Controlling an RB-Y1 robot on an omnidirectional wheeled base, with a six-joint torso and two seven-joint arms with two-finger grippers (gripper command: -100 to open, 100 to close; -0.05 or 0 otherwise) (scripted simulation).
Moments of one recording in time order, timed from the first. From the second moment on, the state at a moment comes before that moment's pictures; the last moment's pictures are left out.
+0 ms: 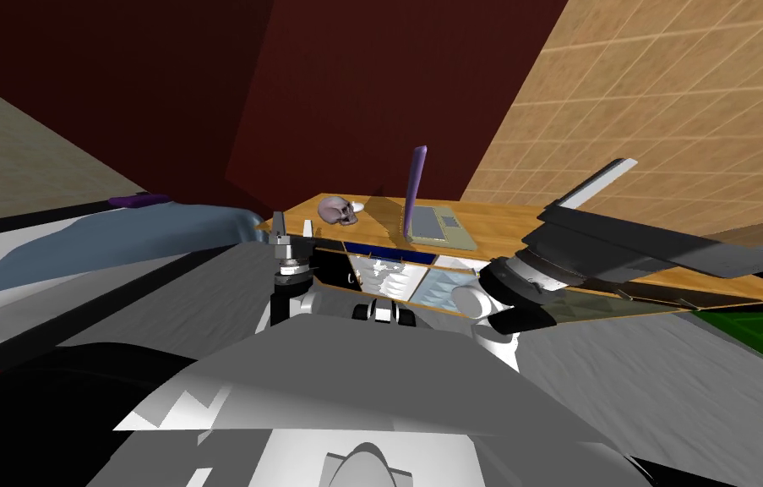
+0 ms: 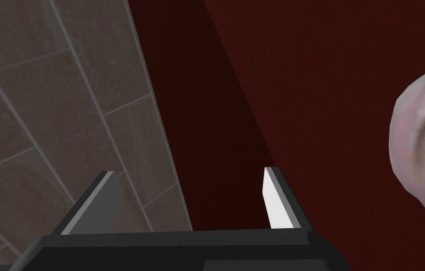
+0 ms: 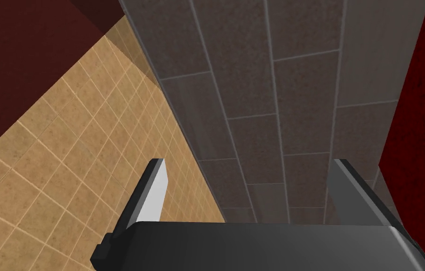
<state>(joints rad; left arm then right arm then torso) 0.50 0.05 0.04 -2.33 -0.02 -0.54 0.17 0.20 -0.21 0.04 -2.41 -0.56 -0.88 0.23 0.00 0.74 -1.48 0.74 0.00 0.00</state>
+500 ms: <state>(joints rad) 0.50 0.05 0.04 -2.33 -0.02 -0.54 0.17 0.09 -0.23 0.02 -2.42 -0.72 -0.95 0.28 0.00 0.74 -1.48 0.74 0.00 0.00</state>
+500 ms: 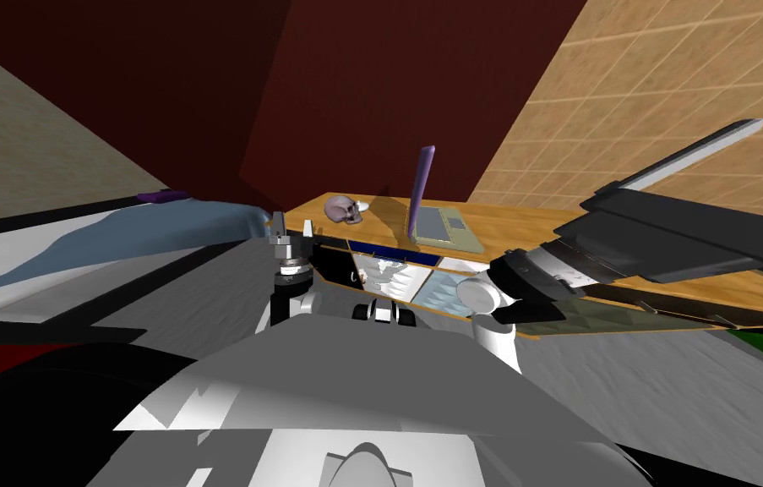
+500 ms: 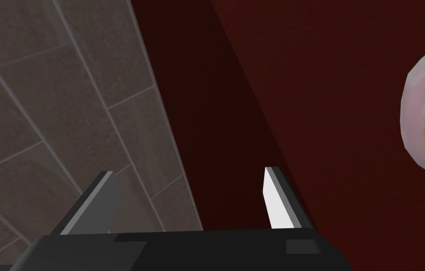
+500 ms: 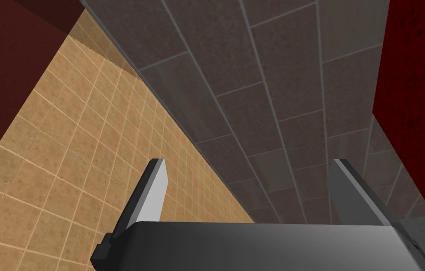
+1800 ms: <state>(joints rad) 0.50 0.05 0.04 -2.33 -0.02 -0.54 0.17 -0.11 -0.24 0.00 -2.44 -1.08 -1.10 0.37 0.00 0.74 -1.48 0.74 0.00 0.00</state>
